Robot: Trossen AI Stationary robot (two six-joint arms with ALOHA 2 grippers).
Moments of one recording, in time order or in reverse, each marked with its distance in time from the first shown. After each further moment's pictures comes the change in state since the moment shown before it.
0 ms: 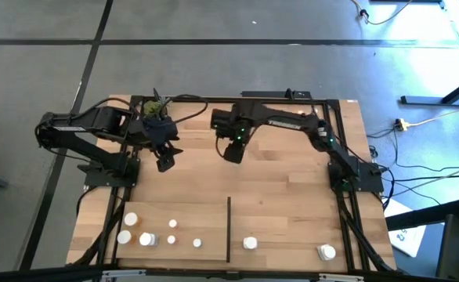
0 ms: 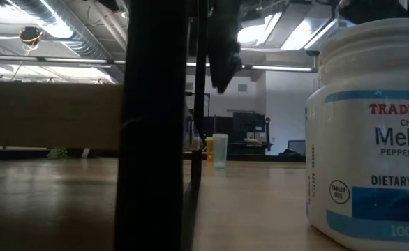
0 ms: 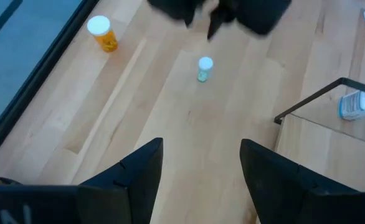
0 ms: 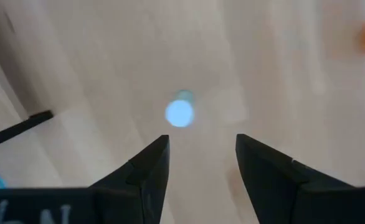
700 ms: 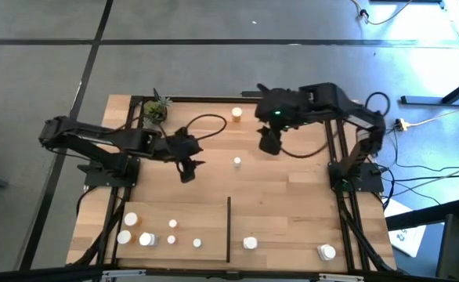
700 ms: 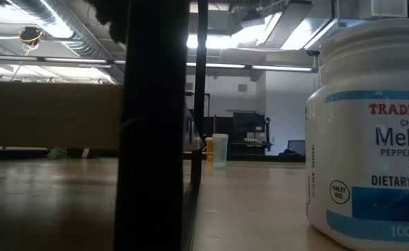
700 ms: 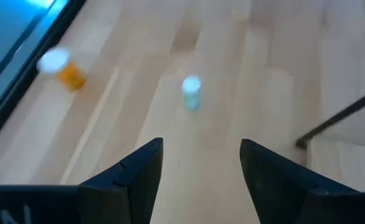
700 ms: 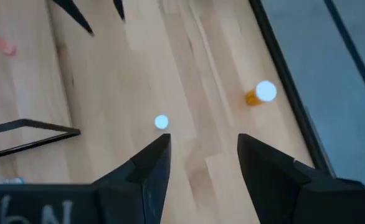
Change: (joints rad) left arm 0.003 0.036 -0.426 0.609 -0.009 0.193; right arm 0.124 -0.465 0.011 -0.031 0.270 0.020
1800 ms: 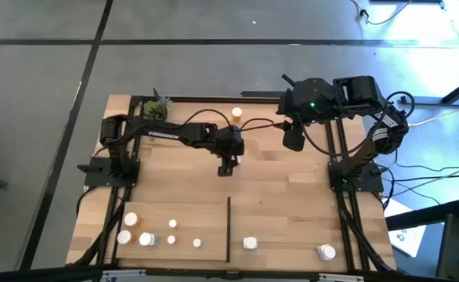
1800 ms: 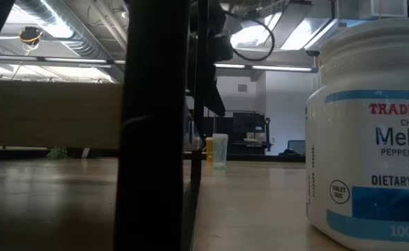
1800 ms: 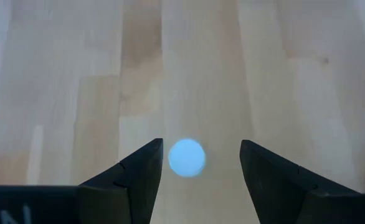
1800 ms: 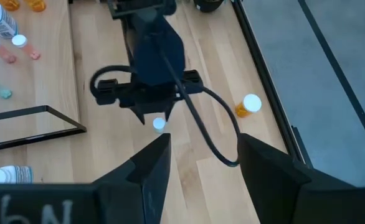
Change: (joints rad) left arm 0.227 0.657 0.332 0.164 0.355 0.376; right arm 0.010 -0.148 0.000 -0.023 0.001 -0.071
